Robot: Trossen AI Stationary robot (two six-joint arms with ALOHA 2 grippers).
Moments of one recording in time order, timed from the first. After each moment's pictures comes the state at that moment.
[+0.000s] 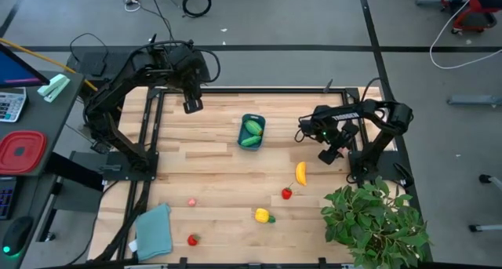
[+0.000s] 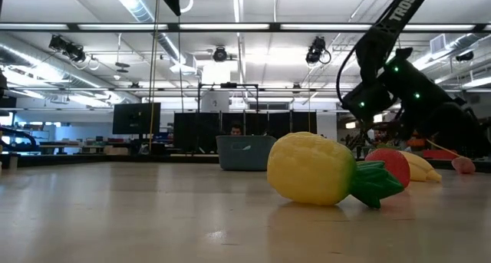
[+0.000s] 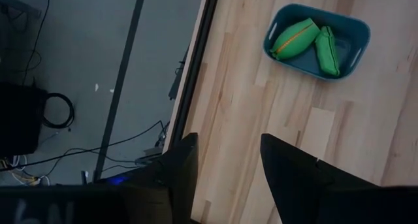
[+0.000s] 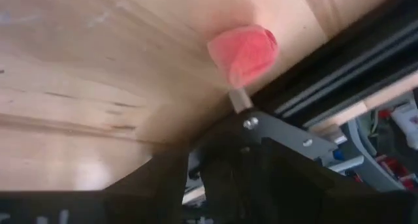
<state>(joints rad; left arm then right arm) 0.41 1.58 2.09 -1.53 -0.27 0.27 -0.48 1.70 0.79 -1.36 0.02 0.40</state>
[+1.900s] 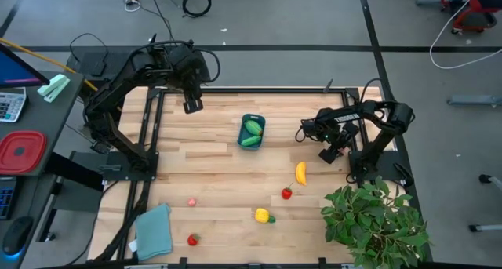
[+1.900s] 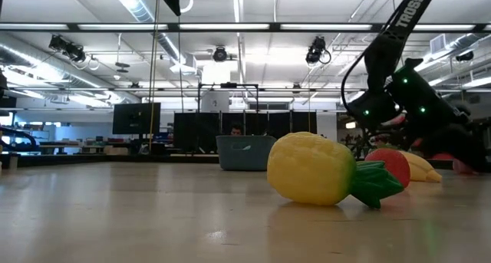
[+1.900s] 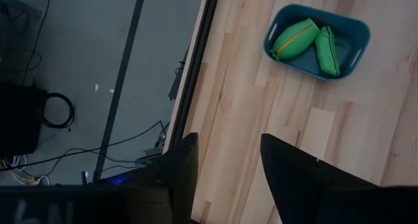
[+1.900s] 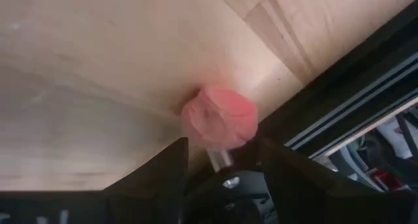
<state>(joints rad) 0.41 1.58 2.09 -1.53 -0.27 0.27 -0.50 1.70 0.70 -1.20 0.14 0.44</state>
